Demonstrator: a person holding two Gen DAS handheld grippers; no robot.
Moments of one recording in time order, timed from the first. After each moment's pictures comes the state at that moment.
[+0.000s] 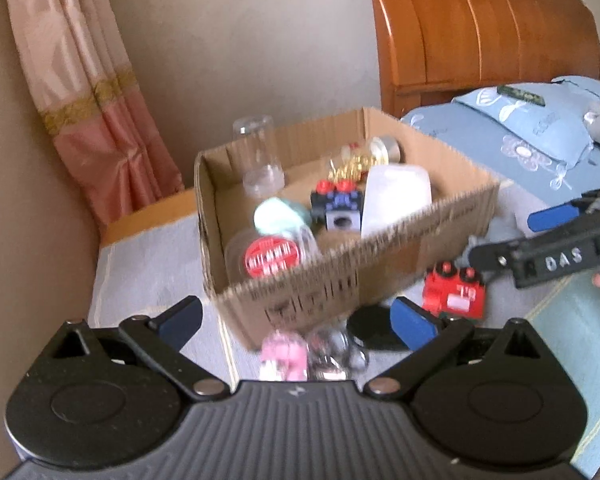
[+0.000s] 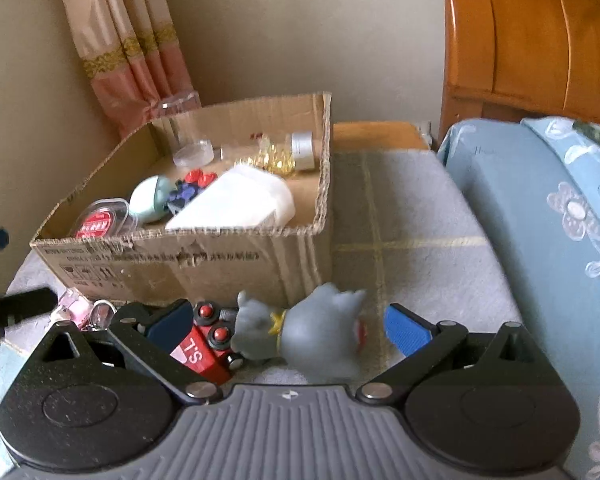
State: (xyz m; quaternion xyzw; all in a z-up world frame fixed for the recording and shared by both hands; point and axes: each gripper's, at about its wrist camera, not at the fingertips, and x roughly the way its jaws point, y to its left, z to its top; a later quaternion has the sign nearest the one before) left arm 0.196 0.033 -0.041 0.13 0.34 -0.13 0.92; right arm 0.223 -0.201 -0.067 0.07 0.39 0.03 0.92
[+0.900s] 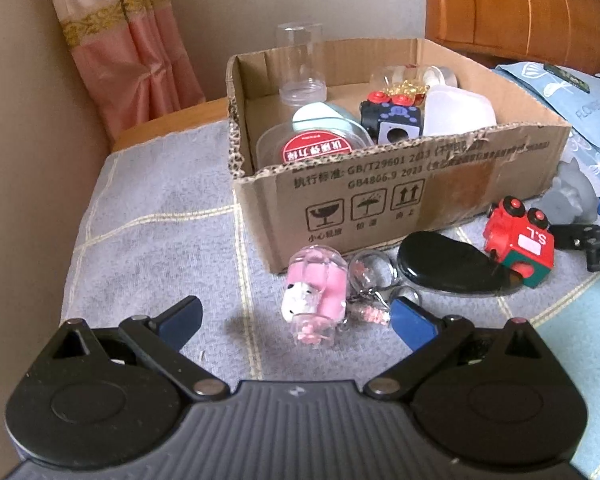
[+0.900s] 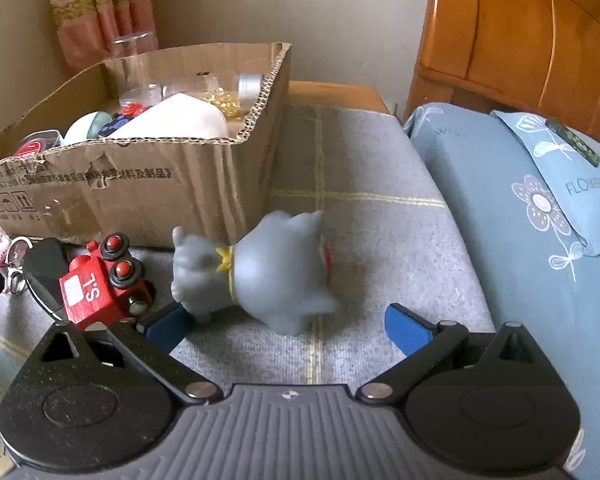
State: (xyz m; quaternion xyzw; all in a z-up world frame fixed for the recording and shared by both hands) left arm 0.213 0.060 -0.091 0.09 0.41 -0.08 0.90; right arm 0.219 -0.215 -0.103 0.00 0.41 -0.02 0.91
